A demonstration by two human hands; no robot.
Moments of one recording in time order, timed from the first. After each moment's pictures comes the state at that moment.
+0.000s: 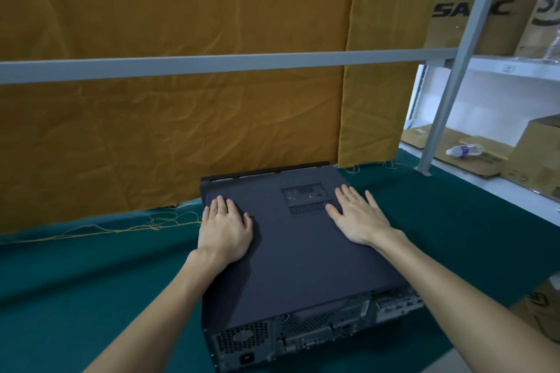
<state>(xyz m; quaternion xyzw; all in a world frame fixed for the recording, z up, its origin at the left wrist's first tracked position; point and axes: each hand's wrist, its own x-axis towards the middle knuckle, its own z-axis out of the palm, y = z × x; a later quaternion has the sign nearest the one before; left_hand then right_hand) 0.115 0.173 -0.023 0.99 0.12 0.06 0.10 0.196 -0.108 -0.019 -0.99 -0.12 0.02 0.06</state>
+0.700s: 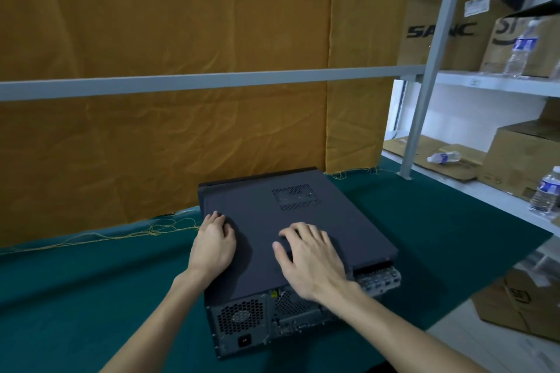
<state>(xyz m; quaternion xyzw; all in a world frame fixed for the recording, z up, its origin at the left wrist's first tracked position) 0.059 0.175 -0.022 0.94 0.10 0.14 0.31 0.044 -0.040 -0.022 -0.95 -0.21 -0.13 0.16</state>
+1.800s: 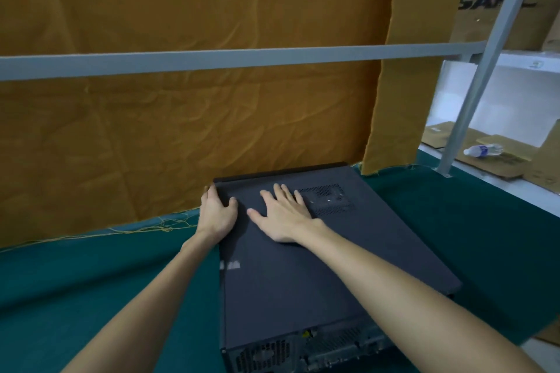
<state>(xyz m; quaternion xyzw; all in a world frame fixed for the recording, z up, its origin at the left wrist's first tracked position) 0.165 0.237 -0.028 0.87 0.19 0.13 0.43 0.194 0.074 -0.009 -0.96 -0.24 0.05 0.11</state>
